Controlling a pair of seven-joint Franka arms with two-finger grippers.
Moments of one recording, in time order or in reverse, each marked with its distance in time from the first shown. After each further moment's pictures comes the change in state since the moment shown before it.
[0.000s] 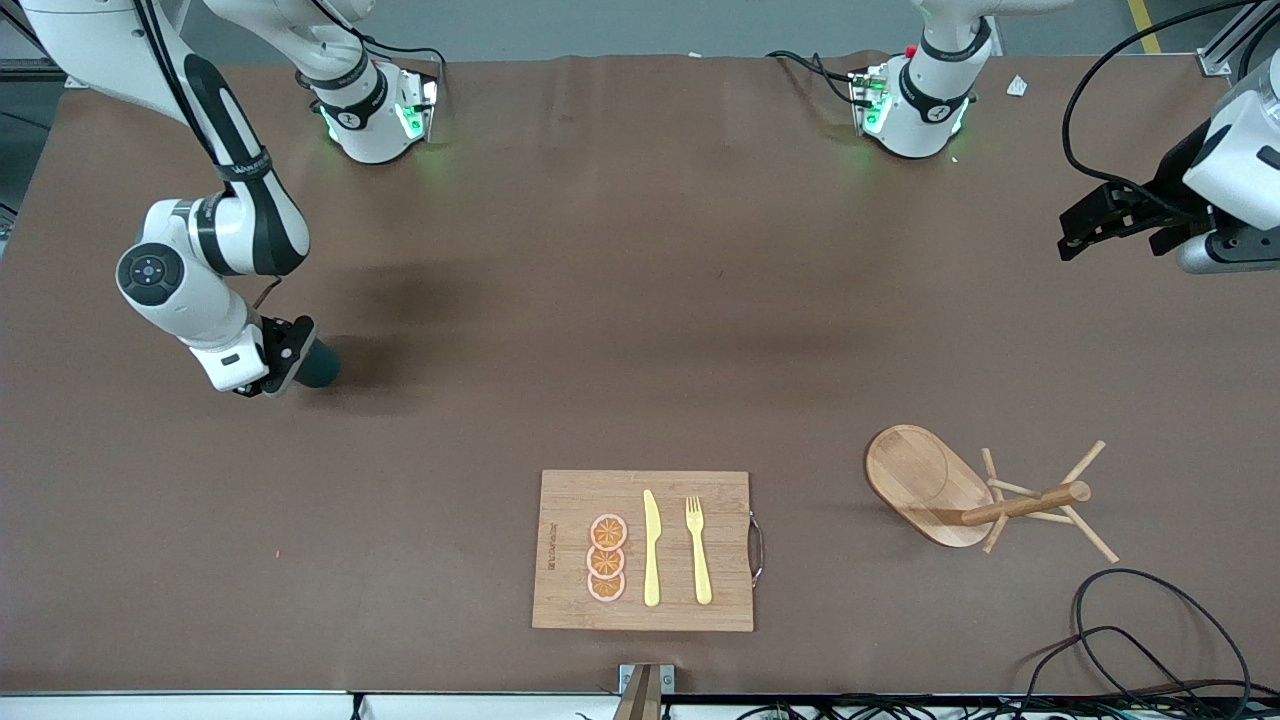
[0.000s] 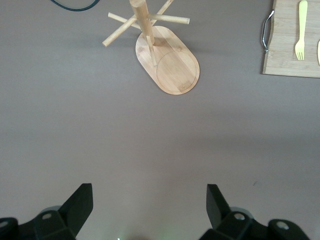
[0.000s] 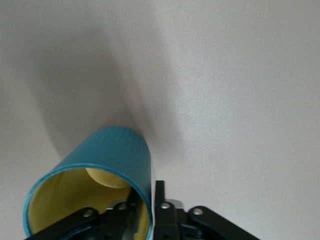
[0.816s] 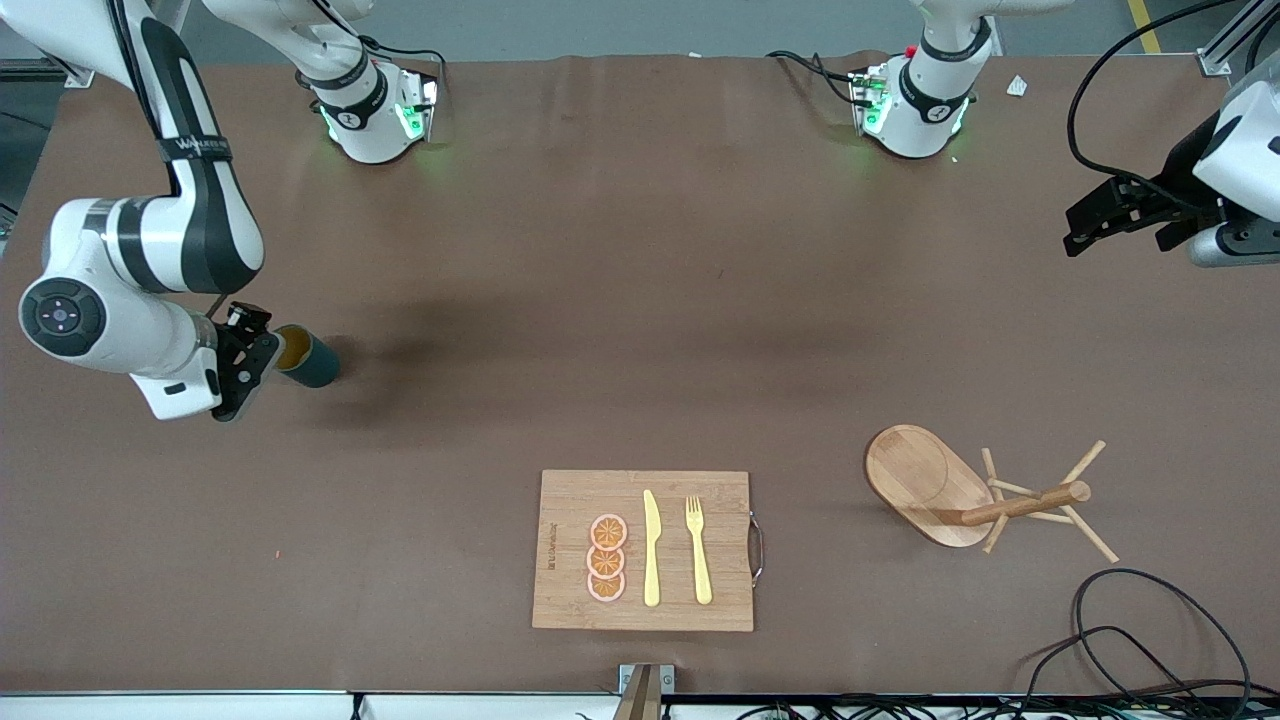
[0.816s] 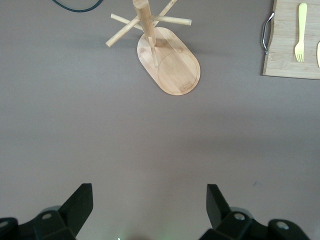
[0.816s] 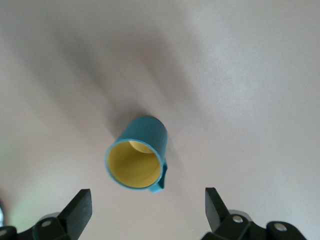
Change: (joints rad) left arm 0.003 -0.010 0.002 -0.002 0.000 -0.002 0.000; right arm 0.073 -0.008 0.025 0.447 0.063 -0.710 0.230
